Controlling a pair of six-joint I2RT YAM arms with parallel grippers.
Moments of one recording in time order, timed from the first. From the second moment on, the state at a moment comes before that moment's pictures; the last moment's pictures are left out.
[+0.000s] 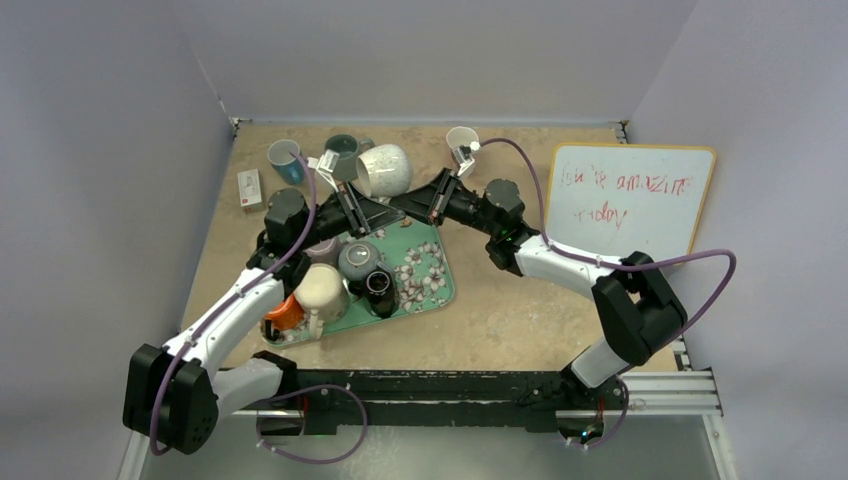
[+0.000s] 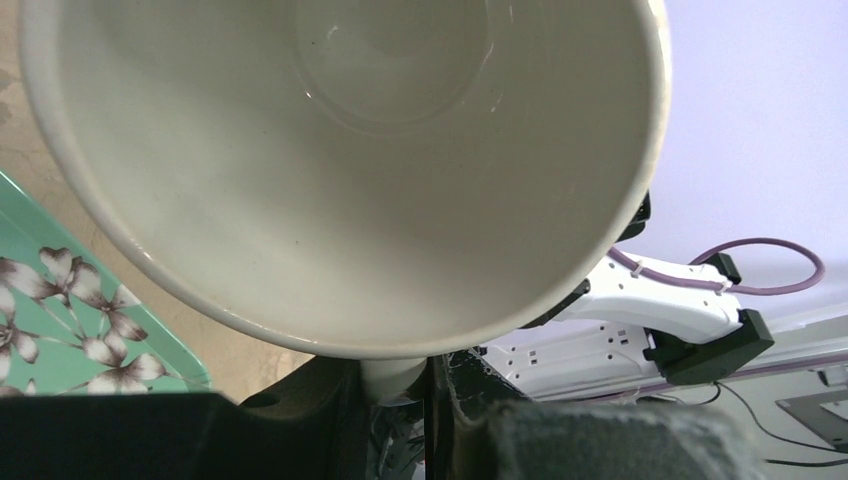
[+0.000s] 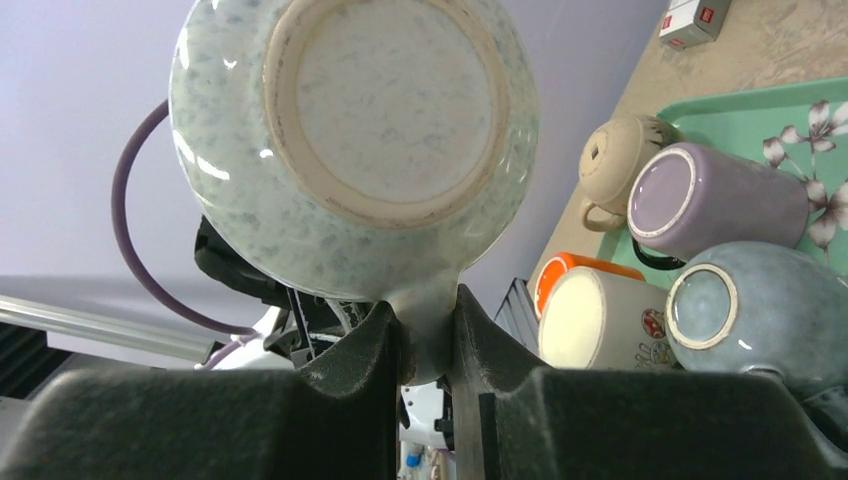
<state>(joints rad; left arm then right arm) -0.35 1.10 0.71 0.39 0.65 -1.04 0.65 1.57 0.91 0.79 -0.53 1.32</state>
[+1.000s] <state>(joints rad) -0.36 1.07 0.65 0.27 0.58 -0.94 0.60 1.64 0.78 0.99 -0.60 1.40</state>
